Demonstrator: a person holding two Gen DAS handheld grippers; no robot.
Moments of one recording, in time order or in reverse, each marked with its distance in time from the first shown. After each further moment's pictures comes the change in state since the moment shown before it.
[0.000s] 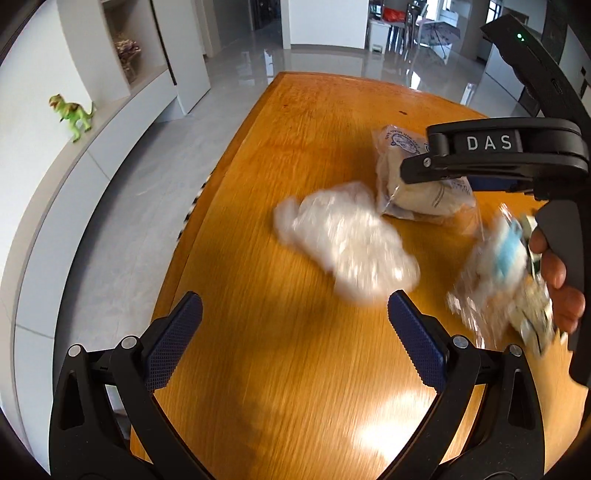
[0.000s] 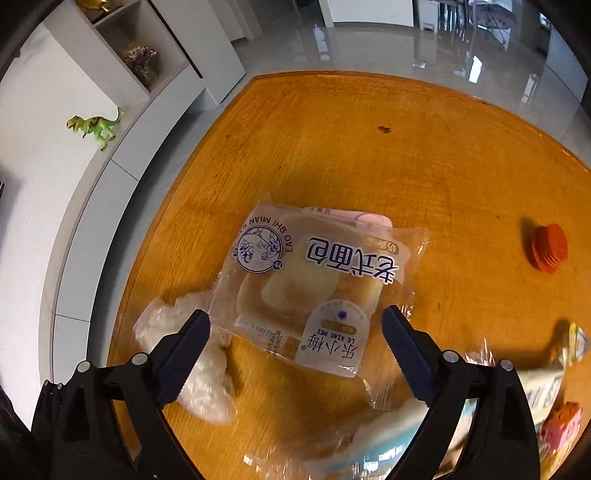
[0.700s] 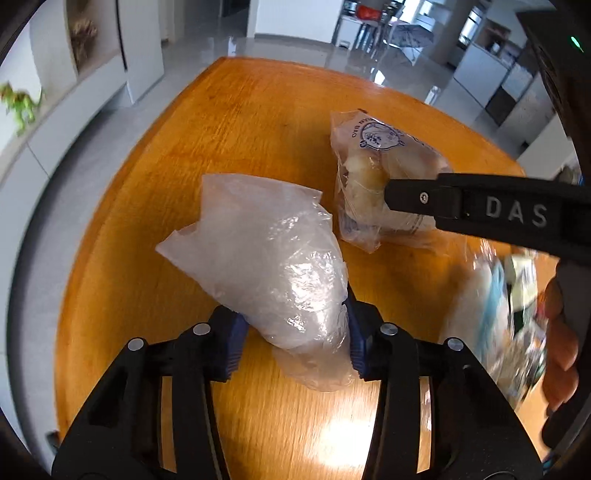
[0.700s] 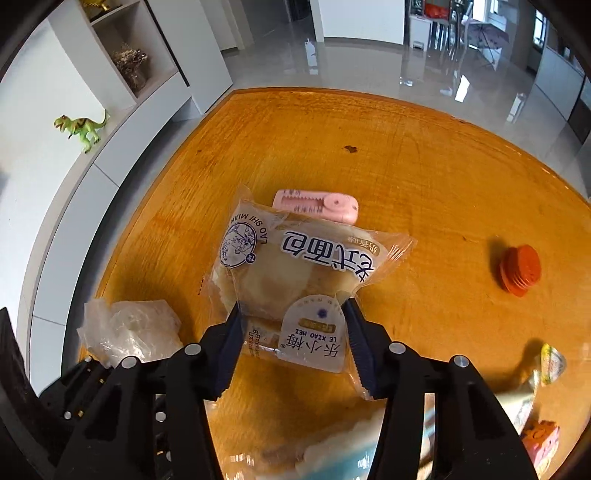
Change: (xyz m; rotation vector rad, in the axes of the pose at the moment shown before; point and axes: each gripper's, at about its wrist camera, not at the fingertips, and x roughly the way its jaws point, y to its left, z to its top) left arm 0.046 -0.036 0.030 0.005 0.016 -0.199; right arm -0.015 -0.015 -0.009 -0.041 -0.071 -0.091
